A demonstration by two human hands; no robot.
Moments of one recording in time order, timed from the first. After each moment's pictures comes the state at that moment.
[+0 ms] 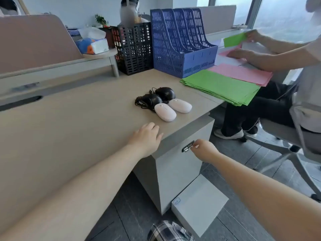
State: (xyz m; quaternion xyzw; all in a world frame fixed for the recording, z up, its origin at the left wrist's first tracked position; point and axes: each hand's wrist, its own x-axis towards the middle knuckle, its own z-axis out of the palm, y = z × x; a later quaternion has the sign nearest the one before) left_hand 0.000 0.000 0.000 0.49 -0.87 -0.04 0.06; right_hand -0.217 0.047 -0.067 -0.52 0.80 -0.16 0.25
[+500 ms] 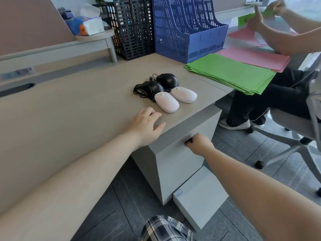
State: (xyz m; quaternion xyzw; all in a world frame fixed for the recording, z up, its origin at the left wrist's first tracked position) left_hand -0.004 -0.027 -0.012 0.47 -0.86 -0.10 0.14; right_hand -0.213 0.006 -0.111 -0.52 0.81 -0.08 0.26
